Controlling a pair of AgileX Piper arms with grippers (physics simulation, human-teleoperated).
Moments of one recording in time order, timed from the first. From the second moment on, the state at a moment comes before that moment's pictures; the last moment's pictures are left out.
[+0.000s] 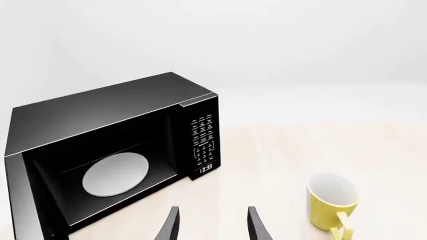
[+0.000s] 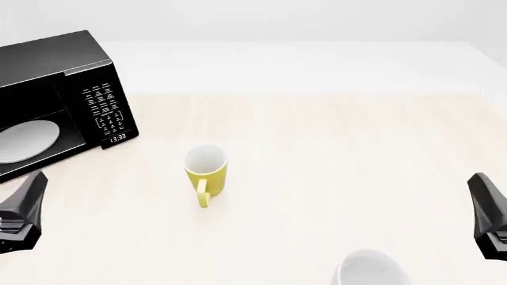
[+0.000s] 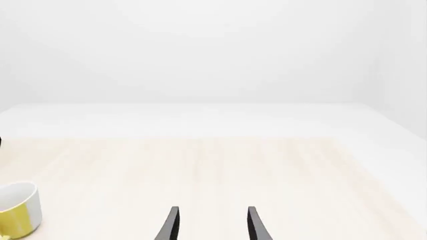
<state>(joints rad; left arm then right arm) 0.02 0.16 0.00 -0.09 0.04 0.00 0.01 0.00 0.00 0.00</state>
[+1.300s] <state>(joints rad) -0.32 0.67 -0.22 -0.15 0.07 0.00 0.01 -0.01 0.00 0.00</state>
